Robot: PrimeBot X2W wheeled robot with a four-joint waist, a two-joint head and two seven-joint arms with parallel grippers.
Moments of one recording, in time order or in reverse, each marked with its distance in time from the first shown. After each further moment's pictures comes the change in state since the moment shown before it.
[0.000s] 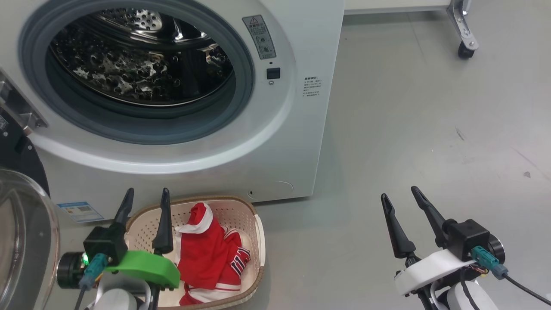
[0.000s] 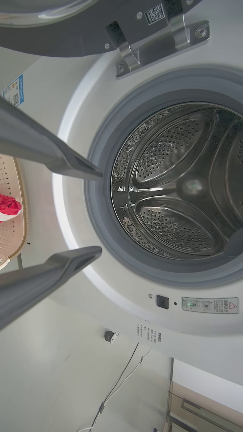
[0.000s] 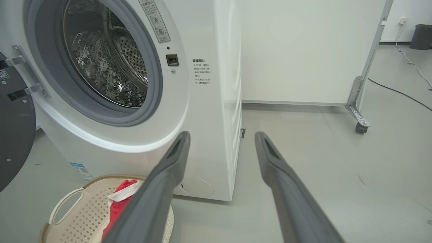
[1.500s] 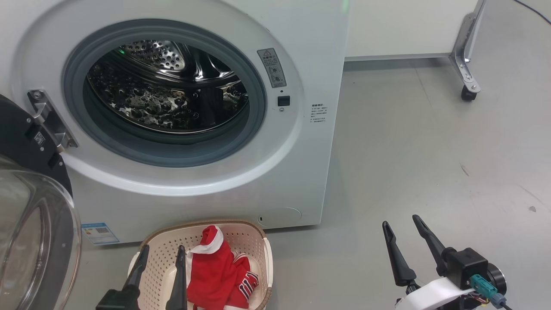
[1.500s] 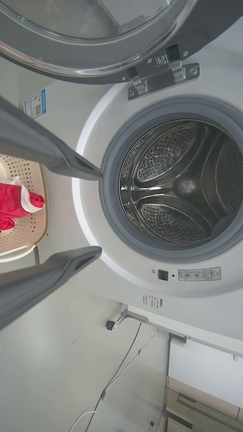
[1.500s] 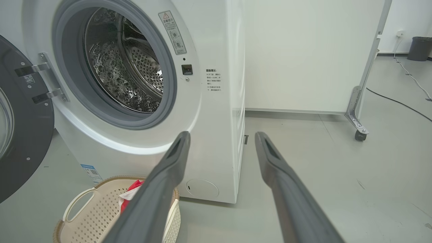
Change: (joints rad) left arm 0.328 0.013 -0.060 -0.307 0.008 0.069 0.068; right arm 0.121 0.006 0.010 -0.046 -0.007 -0.037 0.000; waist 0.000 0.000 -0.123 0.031
